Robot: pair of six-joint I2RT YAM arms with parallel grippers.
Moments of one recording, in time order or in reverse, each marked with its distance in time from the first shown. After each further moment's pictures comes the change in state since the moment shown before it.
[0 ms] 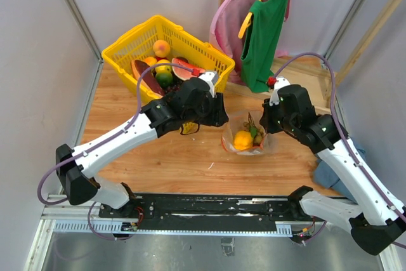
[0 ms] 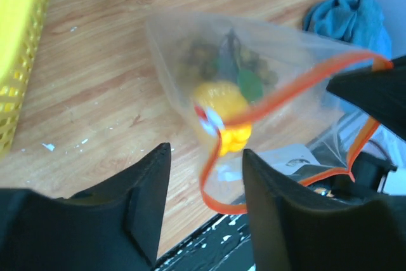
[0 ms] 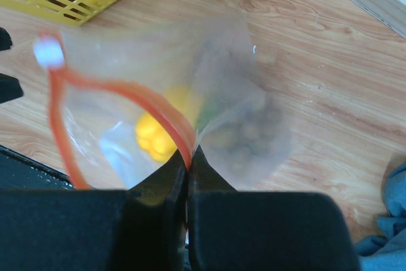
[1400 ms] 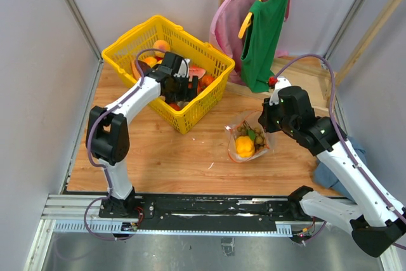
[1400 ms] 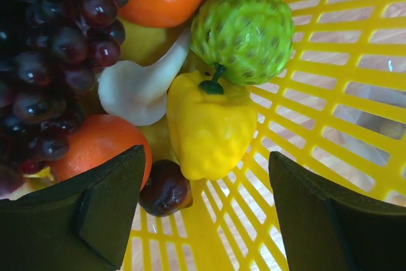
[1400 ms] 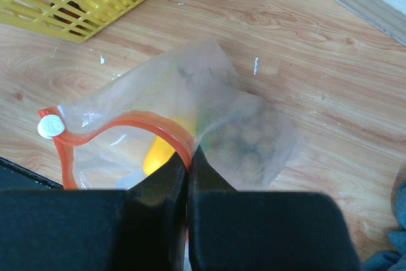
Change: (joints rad) left arm 0.519 0.400 0.153 -0.082 0.229 0.367; right arm 0.000 -0.020 -0.048 0.081 0.005 0.021
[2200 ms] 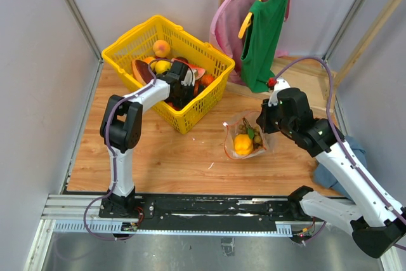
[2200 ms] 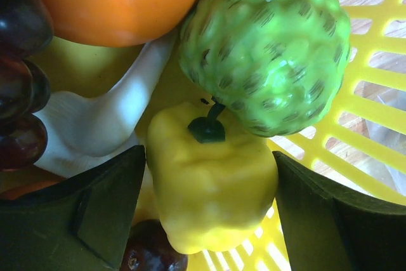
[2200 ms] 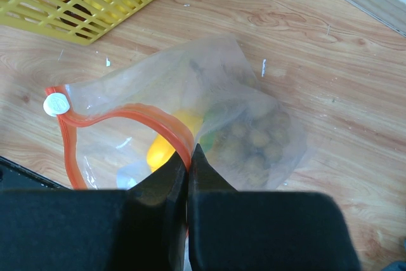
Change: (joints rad) left arm 0.004 0.222 0.000 0.096 0.108 0.017; right arm 0.000 -0.009 -0.044 0.046 -0.012 0.018
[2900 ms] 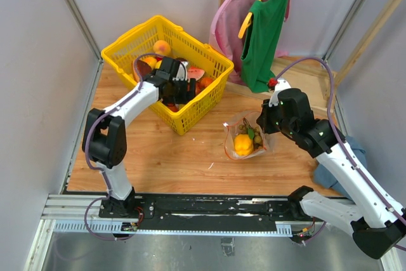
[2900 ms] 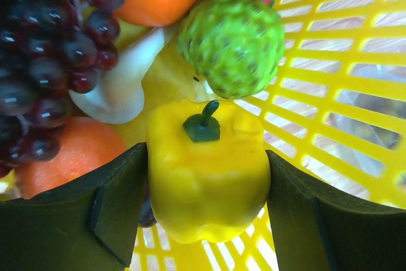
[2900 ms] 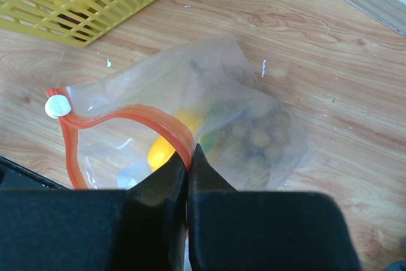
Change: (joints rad) left arm 0.001 -0.218 -0.108 0.003 -0.060 -0.047; right arm 0.000 -0.010 -0.006 0.005 -0.003 0.004
